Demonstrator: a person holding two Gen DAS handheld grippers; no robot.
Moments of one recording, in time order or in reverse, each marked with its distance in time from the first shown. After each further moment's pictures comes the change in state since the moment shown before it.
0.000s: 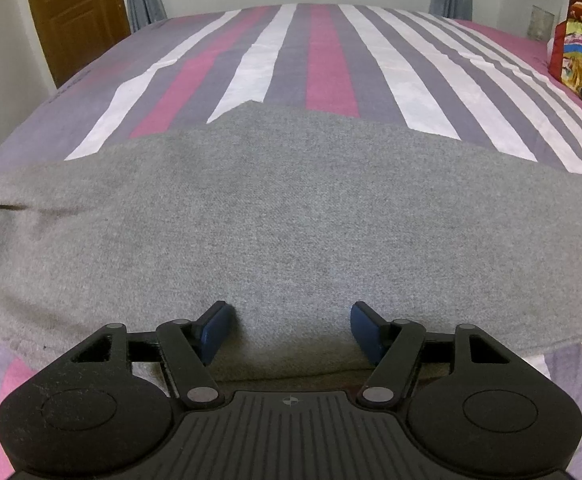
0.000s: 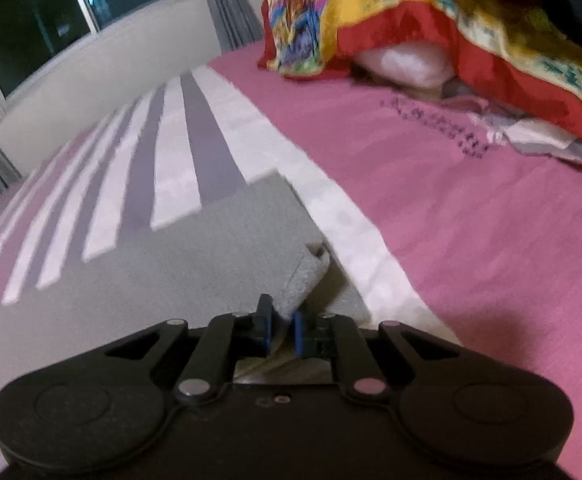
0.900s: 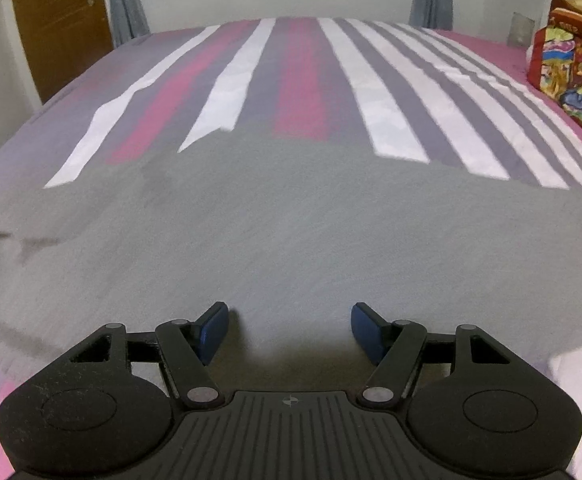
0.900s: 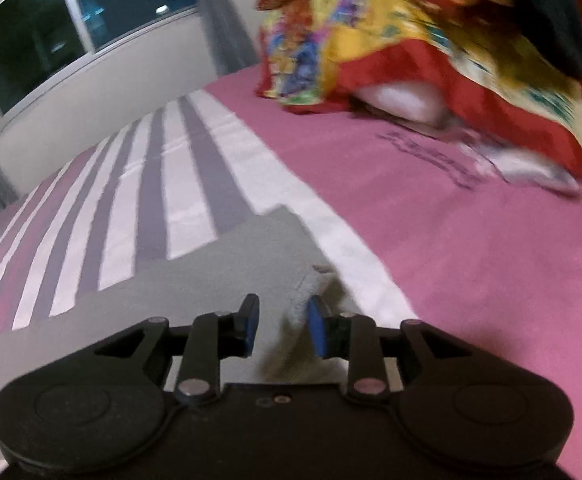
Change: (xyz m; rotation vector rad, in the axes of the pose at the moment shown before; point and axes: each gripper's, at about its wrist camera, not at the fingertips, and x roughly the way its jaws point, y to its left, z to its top) left arm -0.010 -0.021 0.020 0.028 -0.040 -0.047; right arm -0.027 0.026 0.013 -0.020 -0.074 -0.018
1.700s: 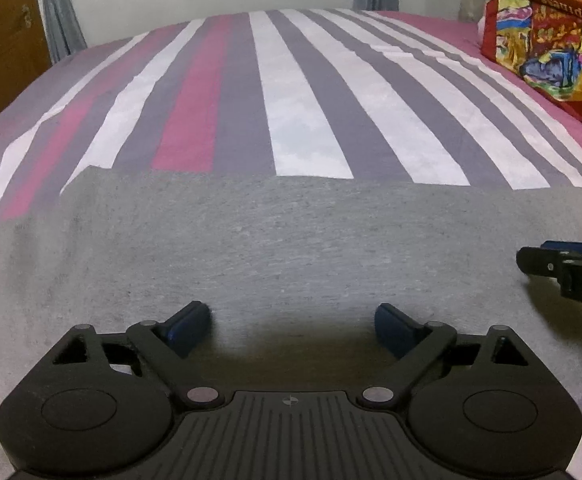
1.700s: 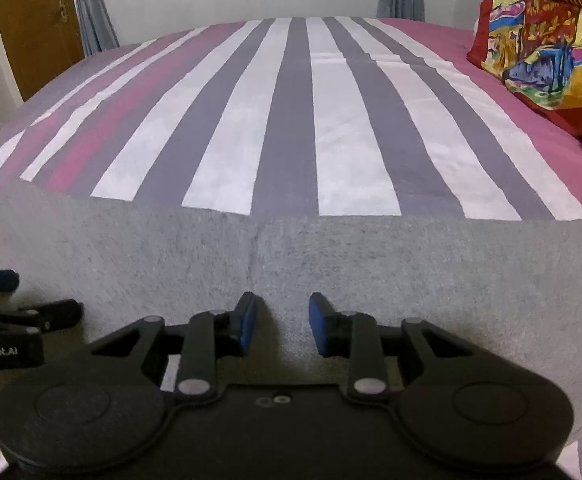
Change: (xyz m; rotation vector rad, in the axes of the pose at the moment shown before) left arm 0.051 -0.065 0.030 0.115 0.008 -0.091; right arm 0.090 0.195 -0.051 -0.425 0.197 0.136
